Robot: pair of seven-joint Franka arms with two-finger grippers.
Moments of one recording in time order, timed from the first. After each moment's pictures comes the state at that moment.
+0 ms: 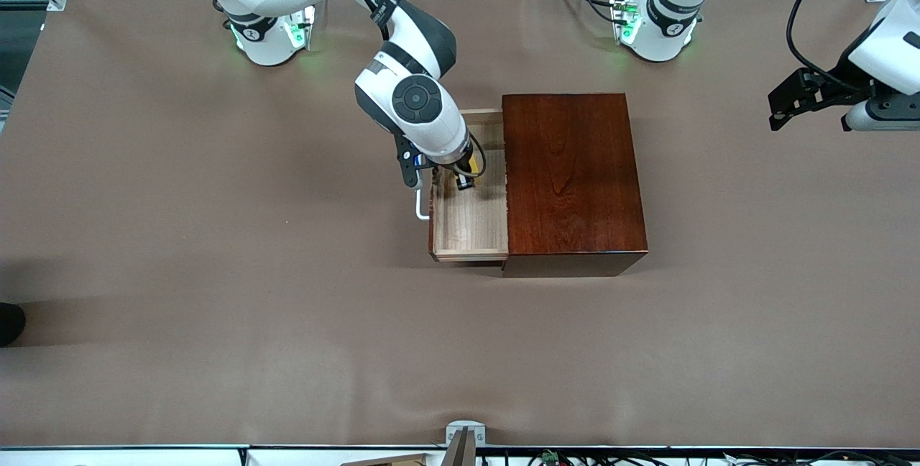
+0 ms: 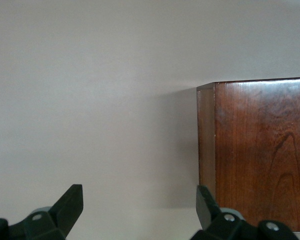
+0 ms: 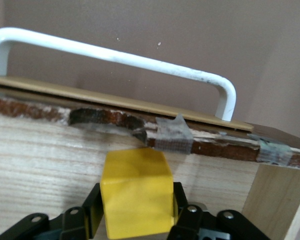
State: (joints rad) left arm -0.05 -0.03 -0.09 -1.53 0.05 1.53 -0.08; right arm 0.39 0.61 0.50 -1.59 -0.06 2.16 2.20
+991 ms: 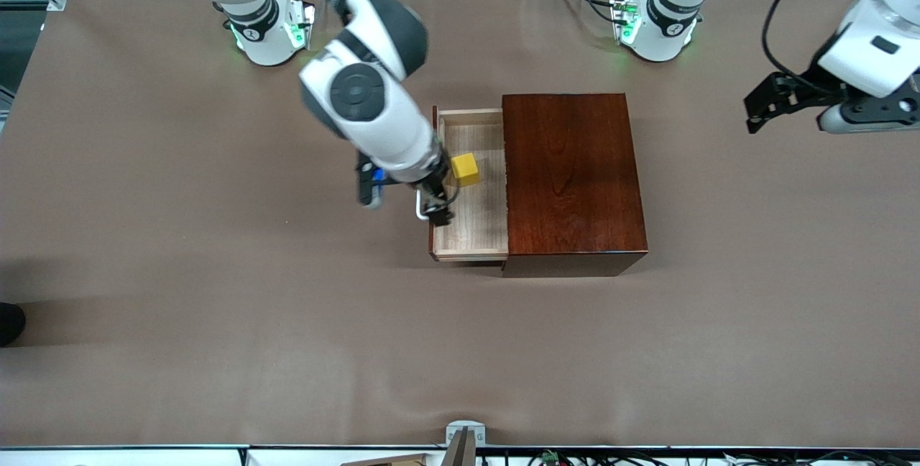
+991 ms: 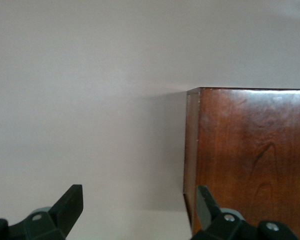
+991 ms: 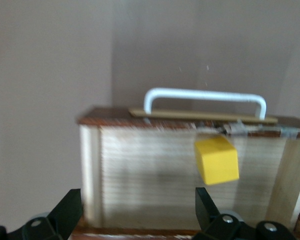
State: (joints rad) left arm -0.05 -0.02 -0.17 -1.53 0.05 1.54 -0.25; right arm 0.28 0.57 0.48 -1.29 -0.06 1.94 2.21
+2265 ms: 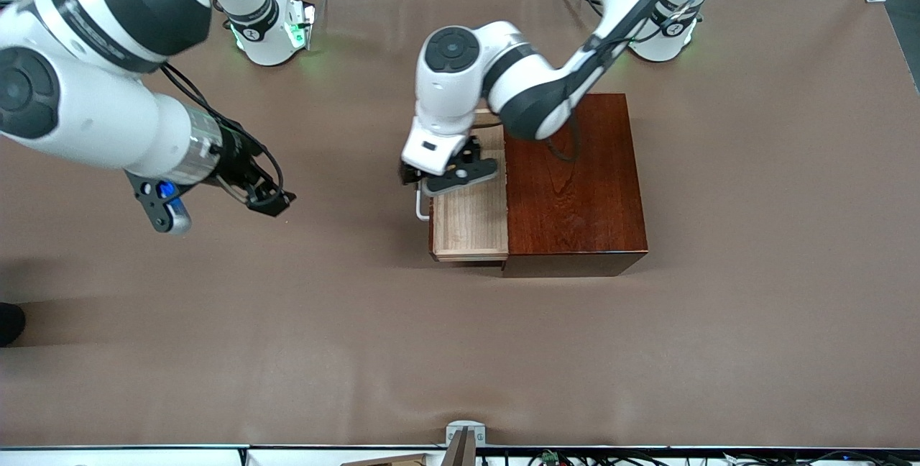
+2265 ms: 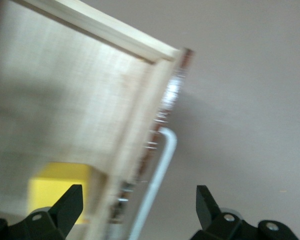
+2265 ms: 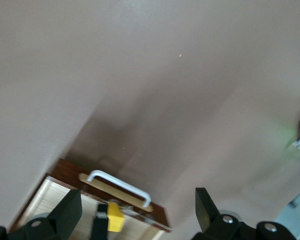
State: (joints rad) left arm -0.58 0.69 -0.42 -1.30 0.27 2.15 -1.41; right arm -0.02 0.43 0.45 -1.11 0.04 1.34 1.33
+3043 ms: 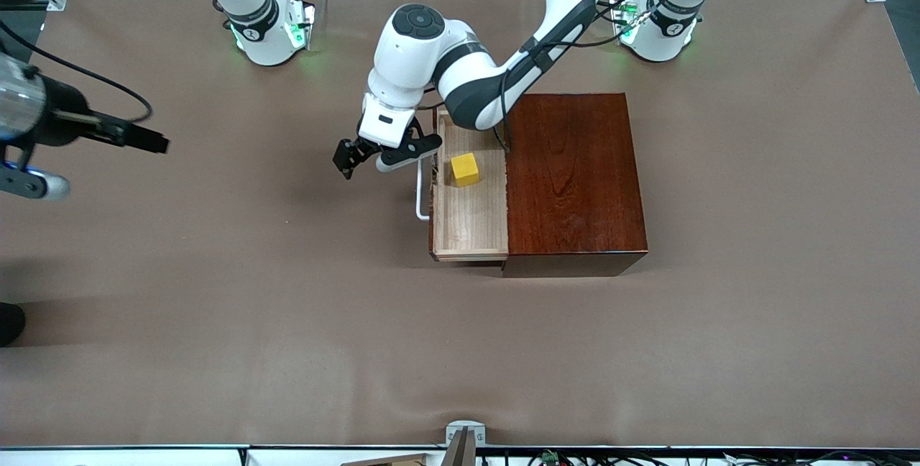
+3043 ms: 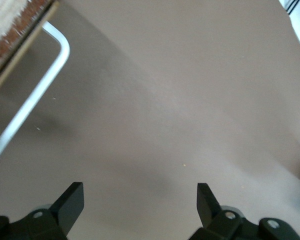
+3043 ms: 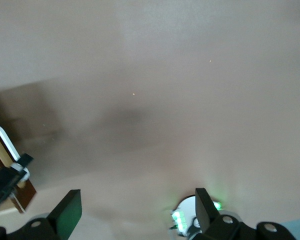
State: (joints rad) left arm -0.74 0.76 -0.35 -1.25 0.27 2.47 -1.74; right arm -0.03 0.27 0.13 -1.13 0.04 1.15 0.33
